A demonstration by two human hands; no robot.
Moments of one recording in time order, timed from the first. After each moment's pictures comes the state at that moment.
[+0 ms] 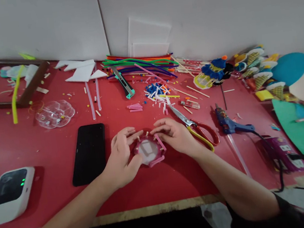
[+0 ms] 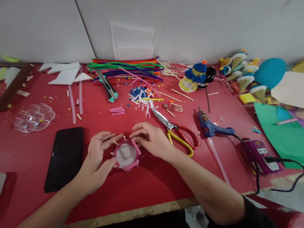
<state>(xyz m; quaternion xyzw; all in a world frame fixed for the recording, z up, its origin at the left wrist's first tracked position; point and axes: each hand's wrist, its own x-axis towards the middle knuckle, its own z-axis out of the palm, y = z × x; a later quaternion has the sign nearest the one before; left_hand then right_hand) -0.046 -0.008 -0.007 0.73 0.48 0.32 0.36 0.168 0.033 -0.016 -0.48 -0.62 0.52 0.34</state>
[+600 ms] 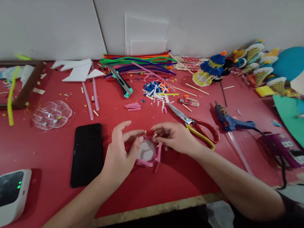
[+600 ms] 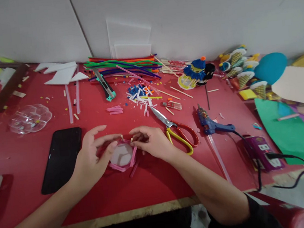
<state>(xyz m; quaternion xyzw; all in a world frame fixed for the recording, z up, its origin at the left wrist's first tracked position) -0.038 -0.002 0.002 0.68 0.53 0.37 0.34 0.170 0.029 -0.018 -0.48 -0.59 0.56 0.33</state>
